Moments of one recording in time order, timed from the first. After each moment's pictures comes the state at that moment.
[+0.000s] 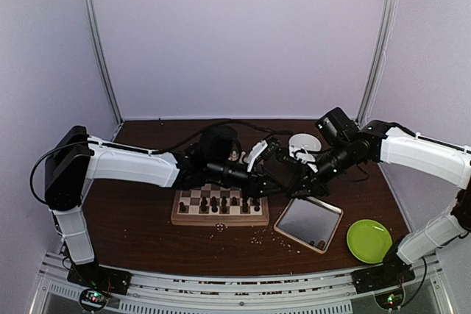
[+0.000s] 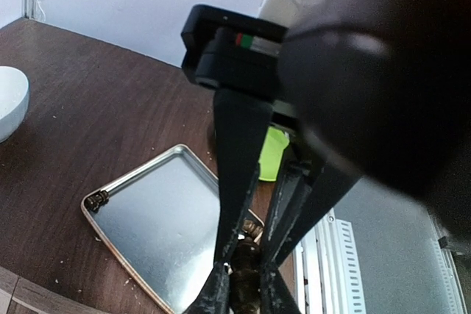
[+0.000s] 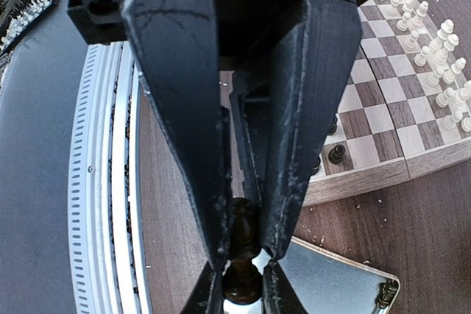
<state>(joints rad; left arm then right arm) -1.00 1.87 1.25 0.26 0.66 -0.21 0.66 1.38 1.10 -0.74 -0.63 -0.53</state>
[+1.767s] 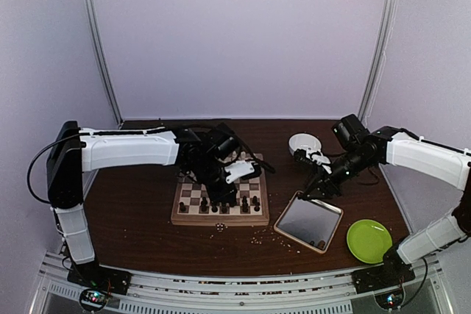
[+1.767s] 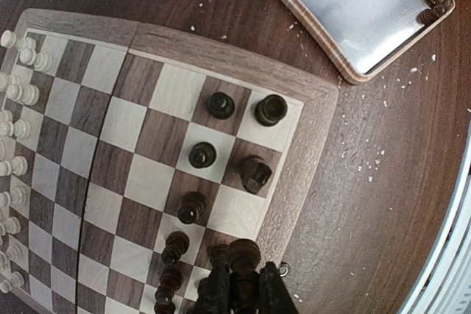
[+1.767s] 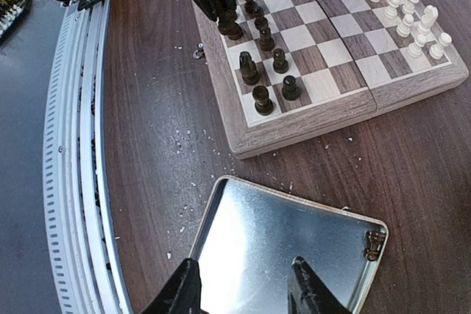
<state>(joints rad) -0.97 1.89 1.49 -0.76 0.13 0.26 0.48 1.35 0.99 -0.74 -0.64 -0.61</state>
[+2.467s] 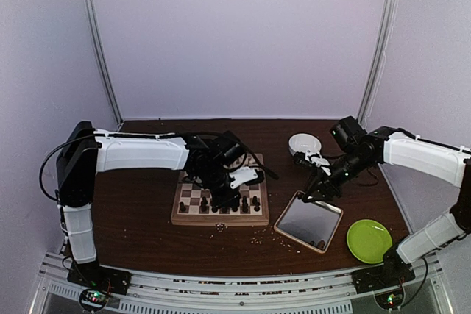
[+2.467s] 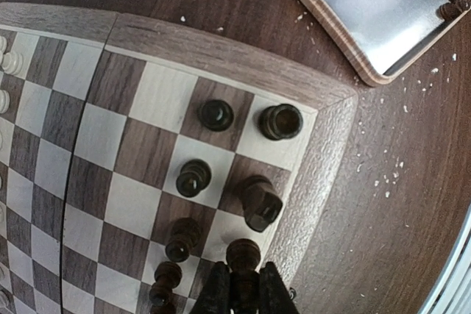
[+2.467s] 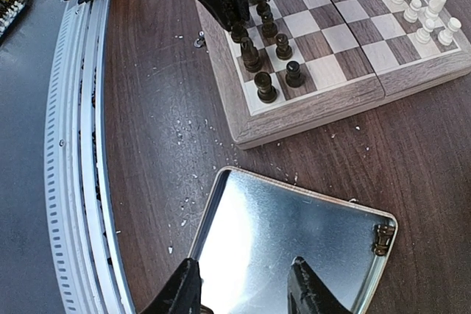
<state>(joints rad) -0.97 1.96 1.49 -0.71 0.14 0.26 0.47 1.38 0.99 -0.77 -0.64 -0.63</state>
